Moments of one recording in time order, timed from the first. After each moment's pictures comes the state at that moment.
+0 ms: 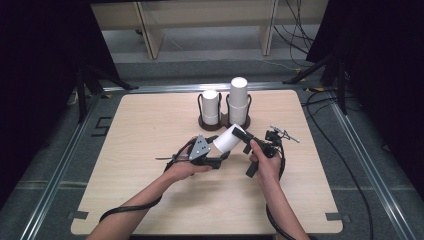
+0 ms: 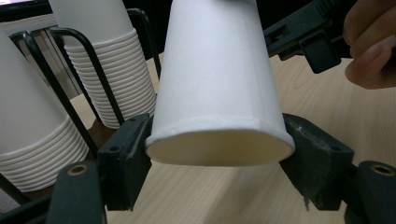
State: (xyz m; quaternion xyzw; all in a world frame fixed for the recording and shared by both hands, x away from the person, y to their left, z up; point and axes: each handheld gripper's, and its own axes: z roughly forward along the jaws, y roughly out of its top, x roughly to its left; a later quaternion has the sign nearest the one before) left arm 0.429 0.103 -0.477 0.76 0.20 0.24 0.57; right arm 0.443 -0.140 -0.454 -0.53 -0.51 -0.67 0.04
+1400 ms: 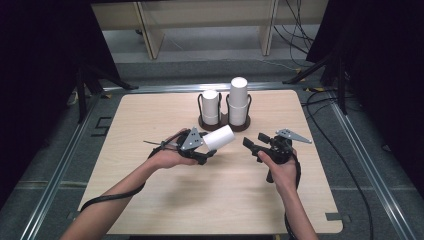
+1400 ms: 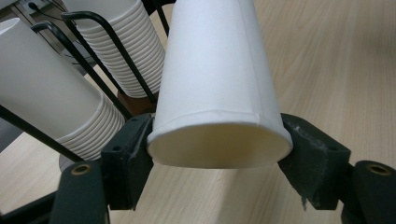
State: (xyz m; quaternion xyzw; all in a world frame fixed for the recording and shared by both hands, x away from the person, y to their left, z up) left arm 0.442 0.139 -0.438 0.85 0.14 0.23 0.45; right arm 0.418 -0.171 -0.440 -0.46 -0.65 -0.59 -0.12
